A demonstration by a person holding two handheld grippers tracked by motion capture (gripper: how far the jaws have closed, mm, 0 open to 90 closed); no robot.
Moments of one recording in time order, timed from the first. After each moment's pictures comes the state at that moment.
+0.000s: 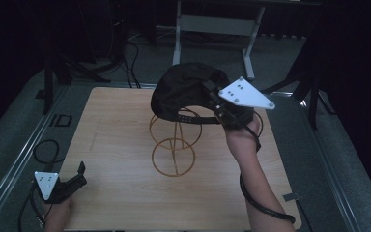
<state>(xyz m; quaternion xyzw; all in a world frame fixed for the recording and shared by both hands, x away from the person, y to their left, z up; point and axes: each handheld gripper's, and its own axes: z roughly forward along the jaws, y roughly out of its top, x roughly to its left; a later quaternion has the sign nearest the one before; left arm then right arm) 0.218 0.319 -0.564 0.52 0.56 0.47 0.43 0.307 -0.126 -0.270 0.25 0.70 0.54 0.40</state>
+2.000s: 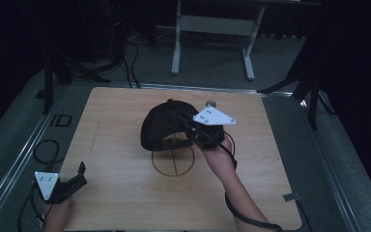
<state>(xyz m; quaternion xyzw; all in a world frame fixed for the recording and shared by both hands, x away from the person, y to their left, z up) 0.218 0.319 -0.564 0.52 0.56 0.47 0.43 0.325 -0.099 -0.366 0.28 0.76 0.51 0.28</state>
